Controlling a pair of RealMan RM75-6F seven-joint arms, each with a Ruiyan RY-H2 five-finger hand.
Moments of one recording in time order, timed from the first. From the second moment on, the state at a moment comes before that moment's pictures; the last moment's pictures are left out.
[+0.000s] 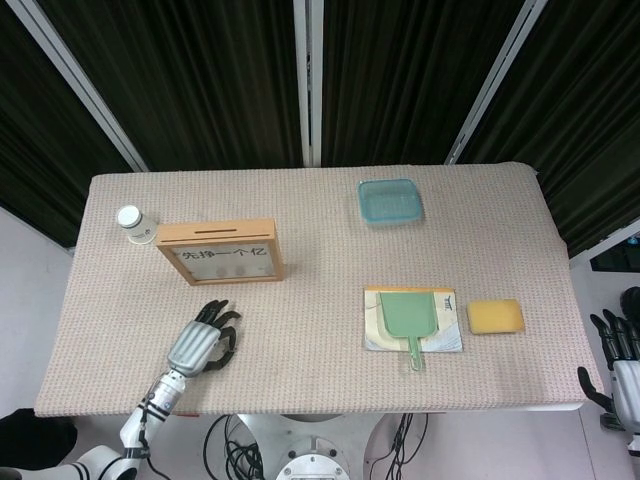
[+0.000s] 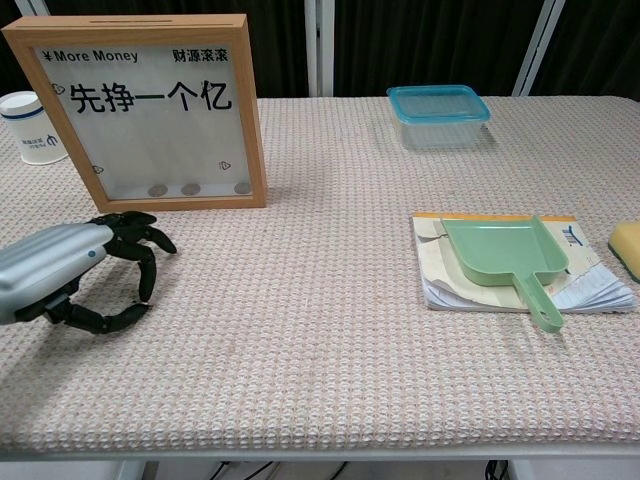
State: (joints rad) left arm -0.40 -1.75 0.04 -1.15 1.58 1.21 -0.06; right arm -0.06 -1.20 0.02 -1.32 -1.53 1.57 0.19
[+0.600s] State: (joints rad) left arm -0.36 -1.52 0.05 -1.47 1.64 1.36 0.04; right arm -0.06 -1.20 0.02 -1.34 -1.55 1.58 0.18
